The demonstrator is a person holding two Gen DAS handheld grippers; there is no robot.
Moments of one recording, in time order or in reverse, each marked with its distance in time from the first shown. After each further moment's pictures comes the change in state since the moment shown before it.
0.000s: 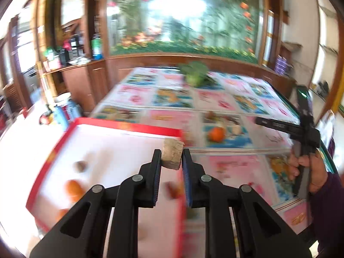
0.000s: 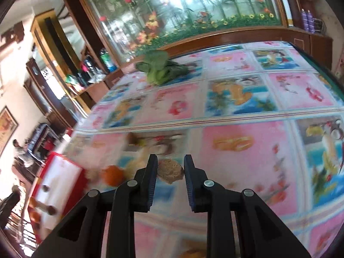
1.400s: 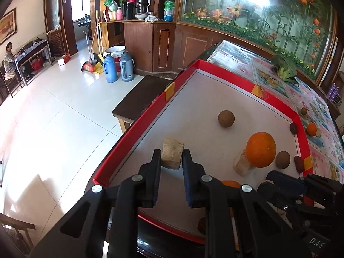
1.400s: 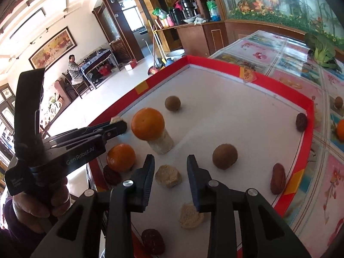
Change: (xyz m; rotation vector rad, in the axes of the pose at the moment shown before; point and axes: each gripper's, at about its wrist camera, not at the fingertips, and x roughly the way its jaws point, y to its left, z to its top) left arm 0.022 0.175 -0.066 -0.291 0.177 0.221; right arm 0.049 0.272 -0.126 -0.428 0.287 0.342
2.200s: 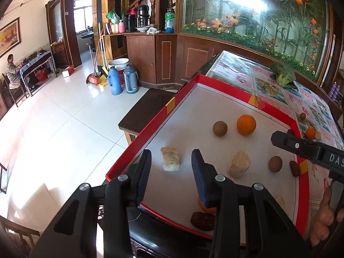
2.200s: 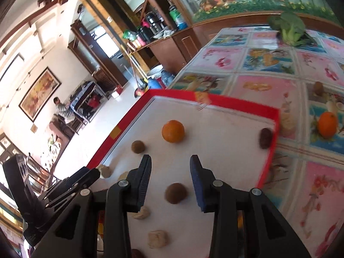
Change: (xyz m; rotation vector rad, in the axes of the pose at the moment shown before) left arm -0.023 -0.006 0.006 0.033 -0.083 0.040; right arm -0.028 -0.065 0.028 0.272 -0.101 -0.008
